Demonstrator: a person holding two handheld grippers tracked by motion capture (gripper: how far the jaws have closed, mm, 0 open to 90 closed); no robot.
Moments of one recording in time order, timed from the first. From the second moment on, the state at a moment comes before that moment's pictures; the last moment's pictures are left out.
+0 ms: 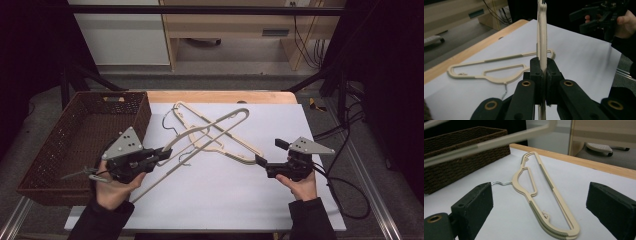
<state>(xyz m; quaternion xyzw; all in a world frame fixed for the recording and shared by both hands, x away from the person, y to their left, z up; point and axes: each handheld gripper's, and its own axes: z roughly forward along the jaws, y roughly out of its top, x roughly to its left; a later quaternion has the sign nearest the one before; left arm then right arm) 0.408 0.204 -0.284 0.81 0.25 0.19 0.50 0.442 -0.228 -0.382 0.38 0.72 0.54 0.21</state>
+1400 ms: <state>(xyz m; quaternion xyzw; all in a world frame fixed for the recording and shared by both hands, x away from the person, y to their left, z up) 0.486 0.387 -0.279 0.77 0.36 0.22 0.48 0.433 -0.252 -0.388 0.40 0.70 0.54 0.24</state>
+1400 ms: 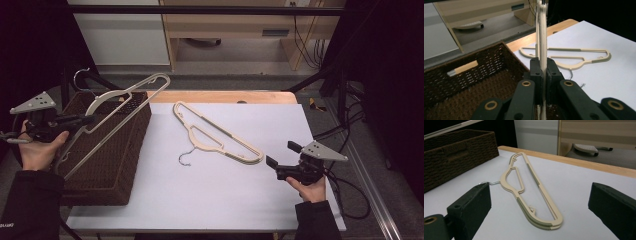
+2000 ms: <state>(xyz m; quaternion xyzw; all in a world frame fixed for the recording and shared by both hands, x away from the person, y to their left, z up) 0.488 0.440 -0.304 0.77 0.40 0.22 0.45 0.434 -0.253 -0.390 0.40 0.70 0.54 0.24</state>
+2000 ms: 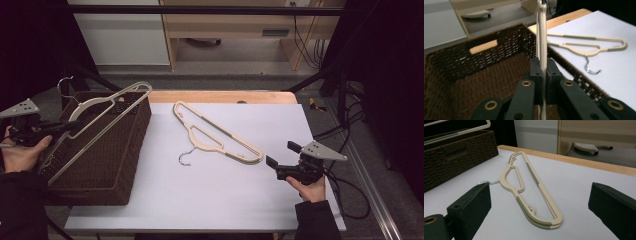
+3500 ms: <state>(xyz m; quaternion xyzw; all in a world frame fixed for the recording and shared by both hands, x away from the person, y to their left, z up) 0.512 0.449 -0.382 0.76 0.53 0.19 0.31 0.435 -0.251 -0.392 0.41 0.70 0.53 0.24</state>
